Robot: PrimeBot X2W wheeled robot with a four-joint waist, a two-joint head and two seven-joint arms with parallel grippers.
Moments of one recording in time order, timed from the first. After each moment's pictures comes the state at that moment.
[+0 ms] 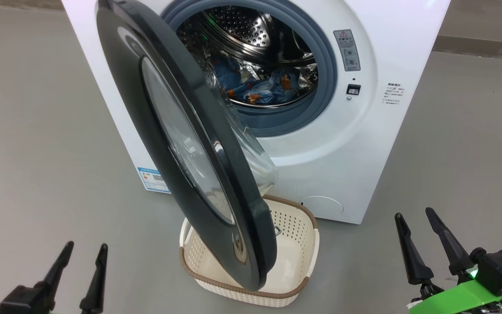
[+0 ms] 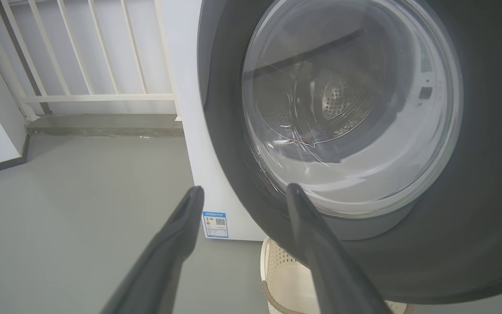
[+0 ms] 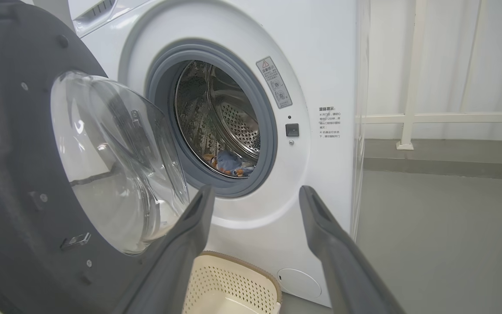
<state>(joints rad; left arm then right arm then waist) -0.06 0.28 -0.08 0.32 -0.33 -0.13 -0.25 0.03 -0.19 0.12 0.10 0.39 0.13 -0.25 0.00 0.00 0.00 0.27</state>
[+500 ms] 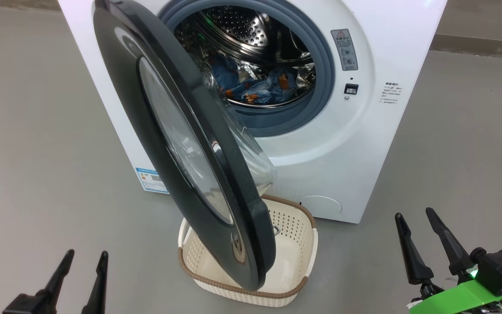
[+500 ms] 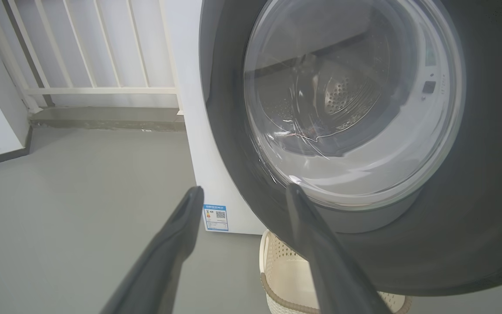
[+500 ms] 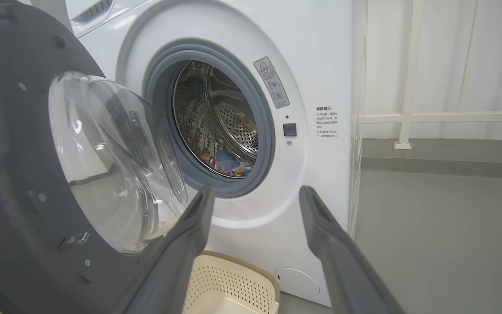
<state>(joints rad) -0.02 0.24 -0.04 0.31 -0.29 -0.13 -0.25 0.03 -0.19 0.12 0.10 0.39 0.13 -0.25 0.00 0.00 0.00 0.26</state>
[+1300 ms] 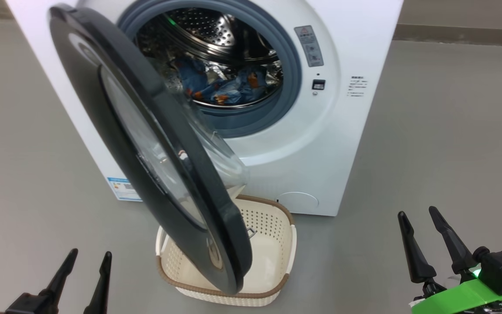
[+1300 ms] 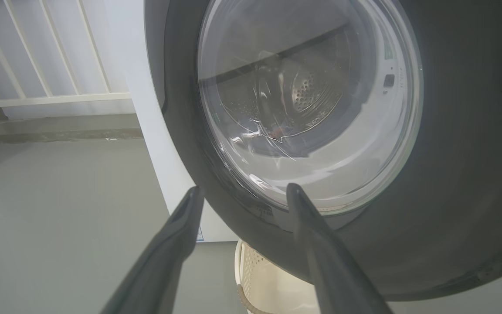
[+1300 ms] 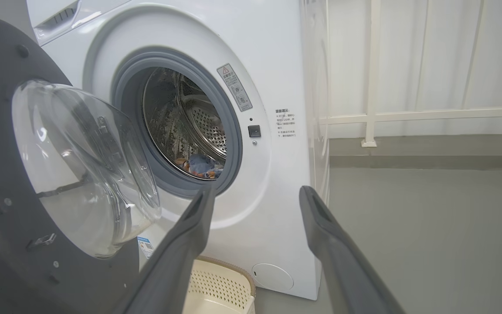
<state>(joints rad) -0.02 0.26 -0.07 0.30 -0.29 -0.13 -0.25 0.03 -0.19 0.11 0.10 0.39 0.13 -0.25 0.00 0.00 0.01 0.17</state>
